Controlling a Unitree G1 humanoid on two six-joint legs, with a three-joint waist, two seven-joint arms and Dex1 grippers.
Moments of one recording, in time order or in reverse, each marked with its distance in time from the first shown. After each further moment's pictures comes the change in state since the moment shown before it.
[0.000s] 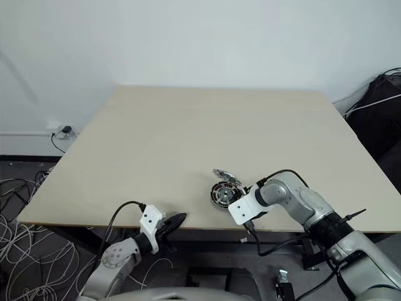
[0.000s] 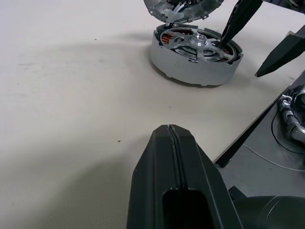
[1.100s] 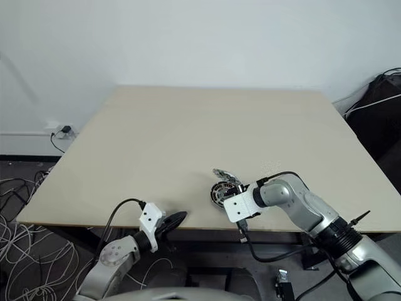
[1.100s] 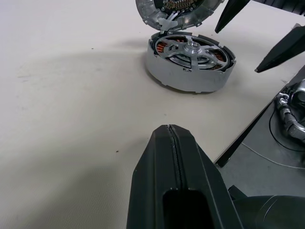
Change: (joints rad) left arm 0.000 0.016 -0.002 -0.060 0.000 0.046 -0.008; right arm 0.050 -0.058 -0.004 -0.190 0.145 0.151 -0.078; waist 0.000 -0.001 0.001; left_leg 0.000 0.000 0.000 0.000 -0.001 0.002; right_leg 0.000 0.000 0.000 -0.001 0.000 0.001
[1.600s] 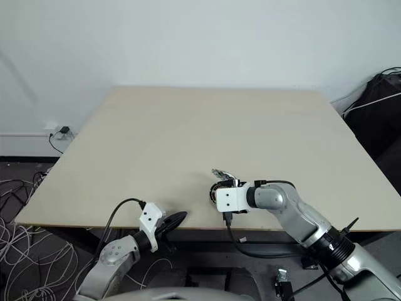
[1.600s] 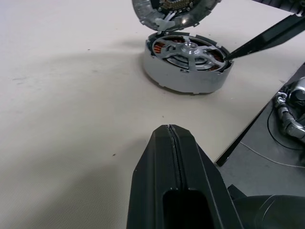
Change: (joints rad) left arm -0.003 0.002 0.000 -0.005 0.000 0.005 -0.001; right arm 0.061 0.050 0.005 -0.099 0.075 0.206 -0.241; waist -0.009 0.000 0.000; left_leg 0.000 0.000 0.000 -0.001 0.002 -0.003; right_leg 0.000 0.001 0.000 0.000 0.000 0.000
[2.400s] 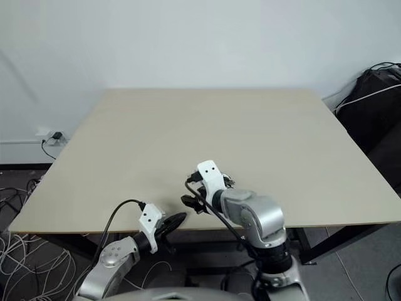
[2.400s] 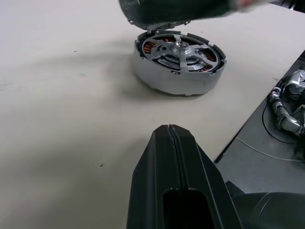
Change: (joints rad) left arm 0.010 0.001 0.000 0.000 0.000 -0.002 0.002; right arm 0.065 0.615 -0.321 -0.315 0.544 1.218 -0.436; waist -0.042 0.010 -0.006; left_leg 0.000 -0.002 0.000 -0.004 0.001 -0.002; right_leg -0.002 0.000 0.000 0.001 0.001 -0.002
